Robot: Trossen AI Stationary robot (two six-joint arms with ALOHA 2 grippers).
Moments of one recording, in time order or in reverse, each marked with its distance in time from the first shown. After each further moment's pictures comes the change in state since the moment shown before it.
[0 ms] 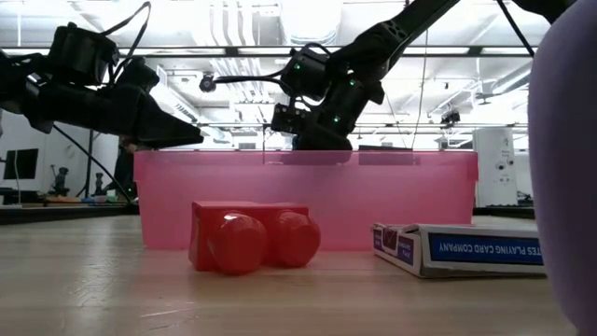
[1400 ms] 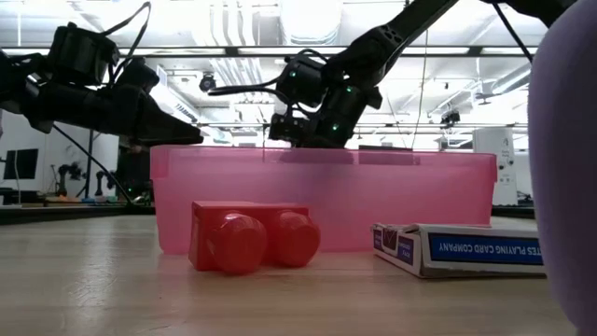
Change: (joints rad) left arm 0.000 0.000 0.000 -0.001 -0.003 -0.001; right arm 0.015 0.034 0.016 -0.022 0.027 -0.015
